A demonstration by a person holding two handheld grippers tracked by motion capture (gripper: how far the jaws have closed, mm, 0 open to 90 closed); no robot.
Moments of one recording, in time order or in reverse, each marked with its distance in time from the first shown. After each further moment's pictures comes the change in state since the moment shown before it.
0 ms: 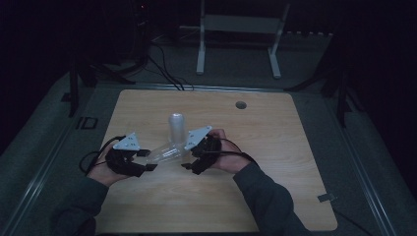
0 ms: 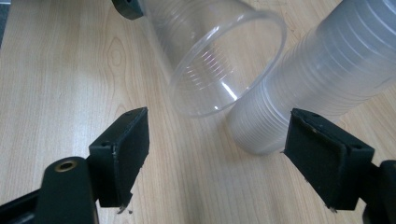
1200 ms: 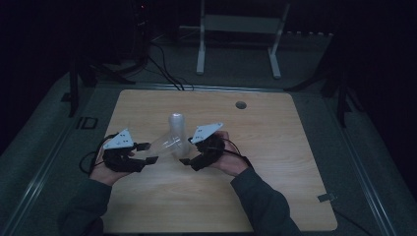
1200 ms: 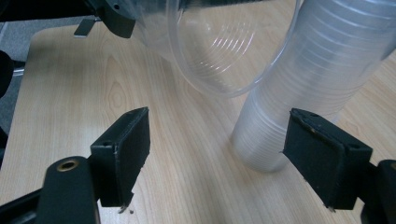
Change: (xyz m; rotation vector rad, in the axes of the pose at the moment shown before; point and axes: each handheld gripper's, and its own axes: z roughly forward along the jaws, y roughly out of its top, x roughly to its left) left arm 0.000 0.000 -0.008 -0.195 0.033 -0.042; right arm -0.008 -0.015 0.003 -0.161 0.011 0.175
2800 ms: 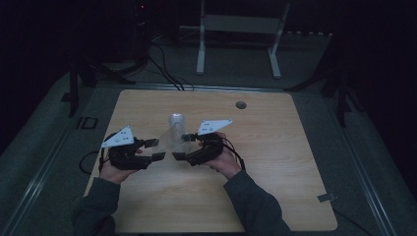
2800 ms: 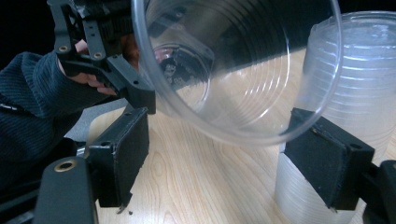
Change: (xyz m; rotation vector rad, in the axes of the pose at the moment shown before) left arm -0.004 0.007 0.010 -0.167 -0.088 -0.040; right arm -0.007 -0.002 0.003 -0.277 0.152 0.206
